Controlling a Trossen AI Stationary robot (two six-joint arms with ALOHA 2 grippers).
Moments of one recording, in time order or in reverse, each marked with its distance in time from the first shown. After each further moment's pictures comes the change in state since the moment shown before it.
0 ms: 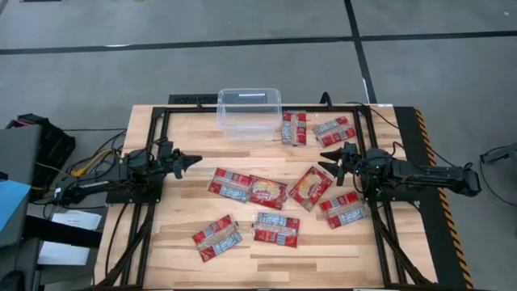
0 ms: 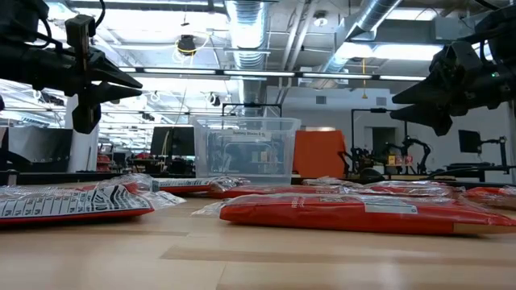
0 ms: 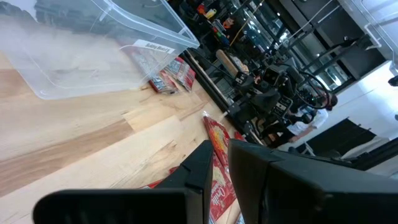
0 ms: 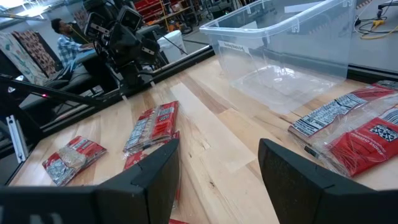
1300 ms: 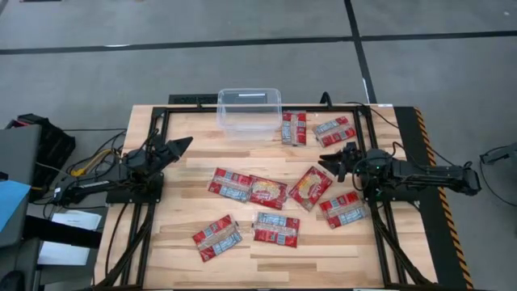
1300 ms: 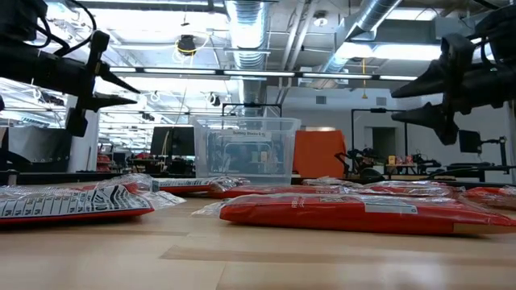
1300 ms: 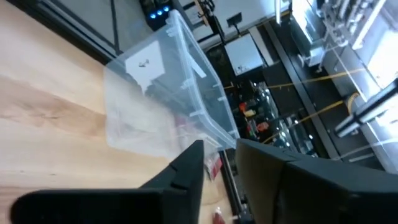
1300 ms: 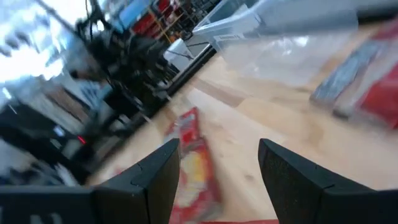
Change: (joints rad) left arm -0.001 0.008 -0.001 0.052 -0.452 -0.295; right arm 0.019 0.000 -0.002 0.021 0.007 0.387
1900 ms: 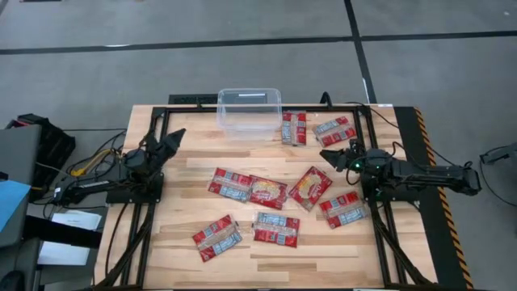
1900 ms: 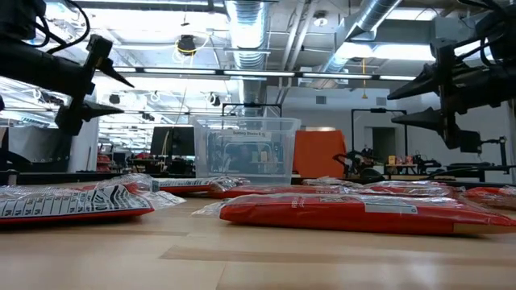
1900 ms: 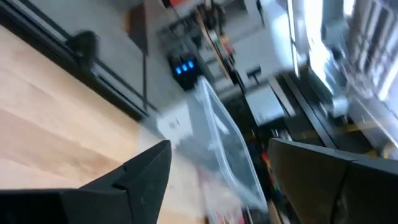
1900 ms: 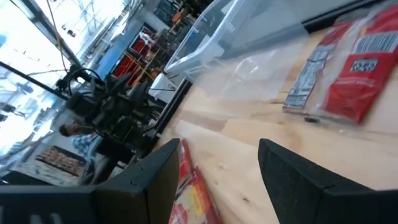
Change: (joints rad) left arm 0.000 0.000 0.000 0.014 -0.269 0.053; right arm -0.005 0.008 0.003 -0.013 0.147 0.186
